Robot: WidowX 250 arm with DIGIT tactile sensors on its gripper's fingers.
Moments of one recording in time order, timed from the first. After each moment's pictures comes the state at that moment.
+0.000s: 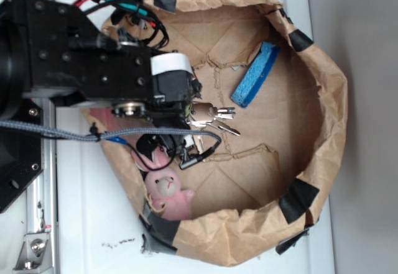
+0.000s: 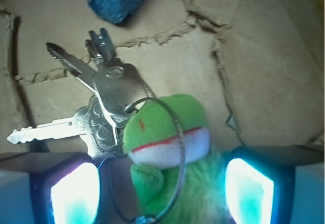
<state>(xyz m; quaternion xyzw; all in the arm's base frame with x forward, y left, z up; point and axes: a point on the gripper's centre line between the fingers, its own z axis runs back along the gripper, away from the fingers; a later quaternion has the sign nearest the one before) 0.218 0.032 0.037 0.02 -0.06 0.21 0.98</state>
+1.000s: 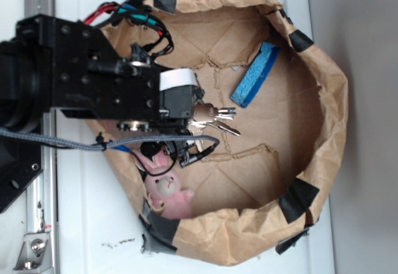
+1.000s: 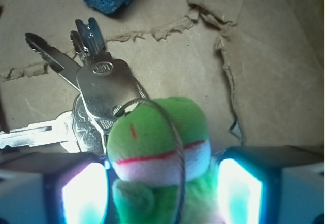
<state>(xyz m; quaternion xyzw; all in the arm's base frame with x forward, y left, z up) 0.221 0.028 0.027 0.04 -0.06 0.21 0.98</state>
